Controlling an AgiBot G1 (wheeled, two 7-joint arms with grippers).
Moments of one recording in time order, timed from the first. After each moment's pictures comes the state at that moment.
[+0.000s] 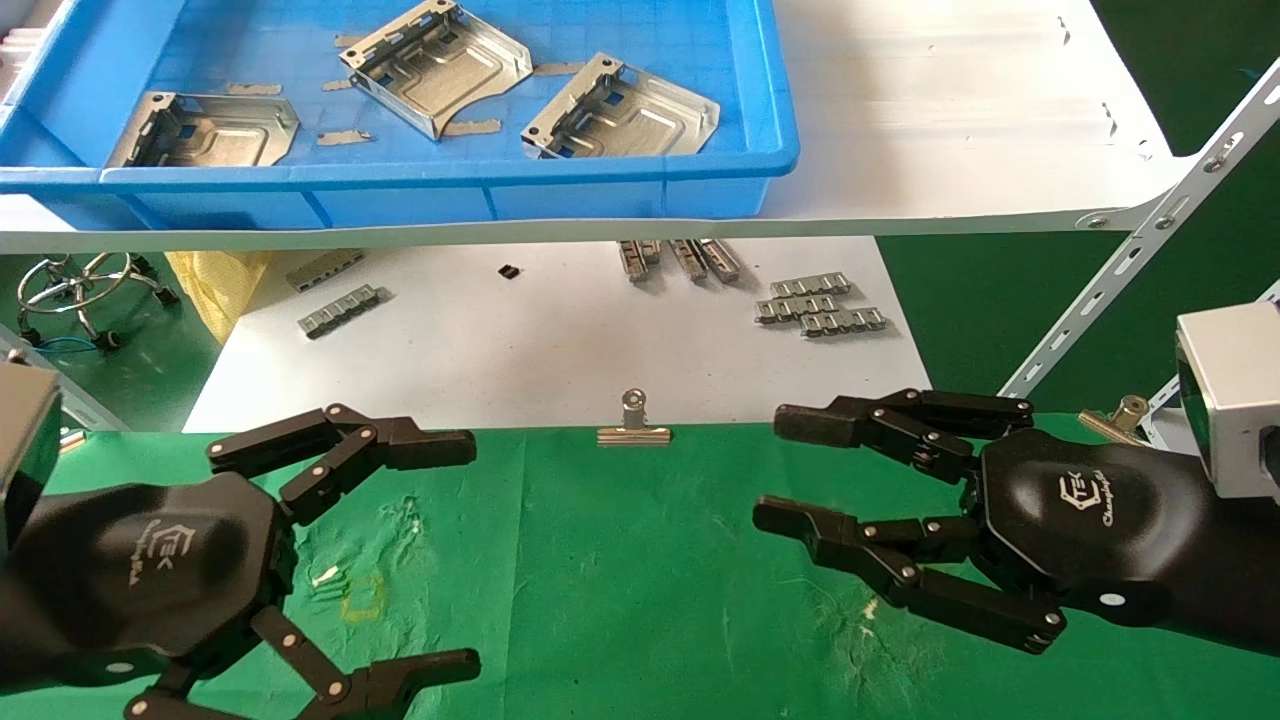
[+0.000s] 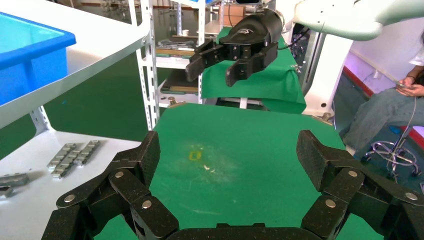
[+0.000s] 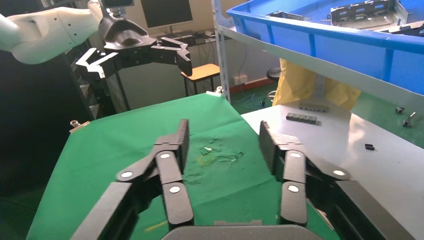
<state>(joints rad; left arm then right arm) -1.07 0.61 0.28 -1.28 0.73 1.50 -0.19 1.06 -0.55 -0.38 1.20 -0.62 -1.40 0.11</state>
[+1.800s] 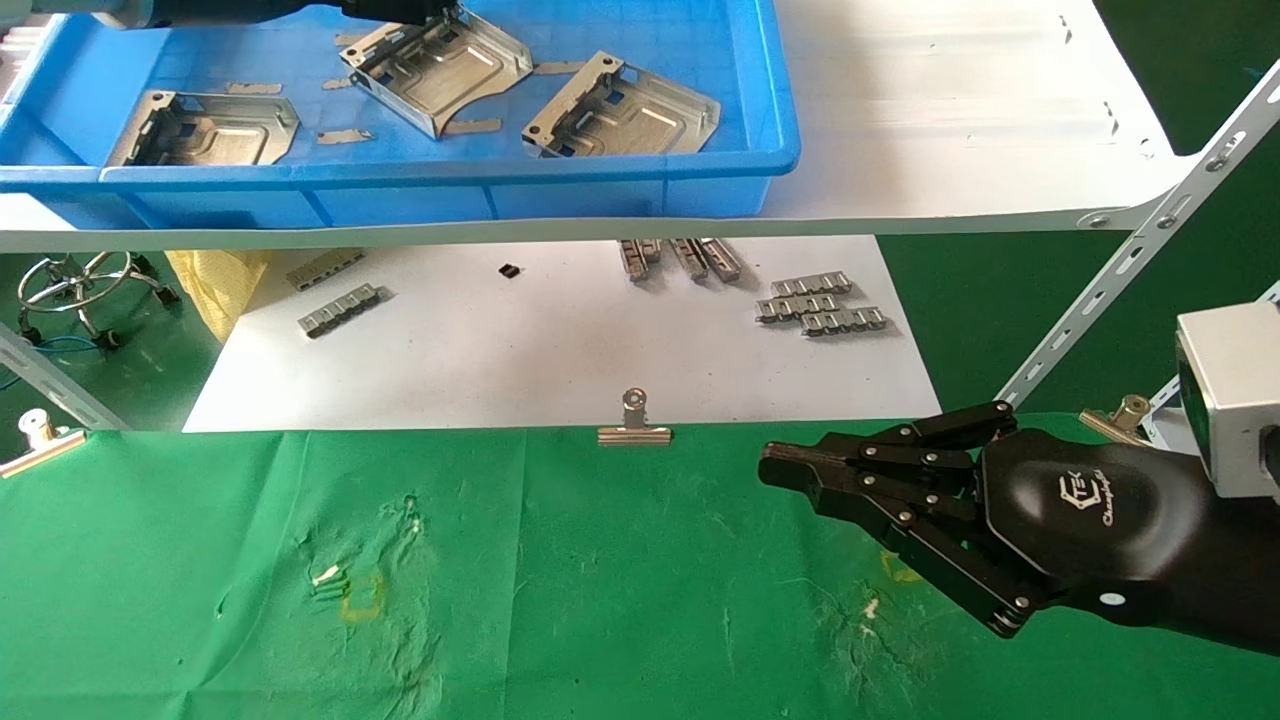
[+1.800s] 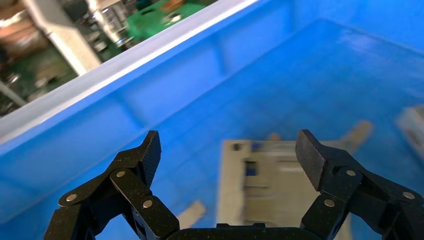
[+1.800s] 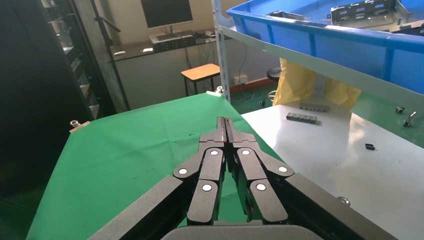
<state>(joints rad) -2.12 1.22 0.58 -0.11 1.45 0.94 -0.13 1.06 -0.55 -0.38 1.20 -0.62 -1.40 0.11</state>
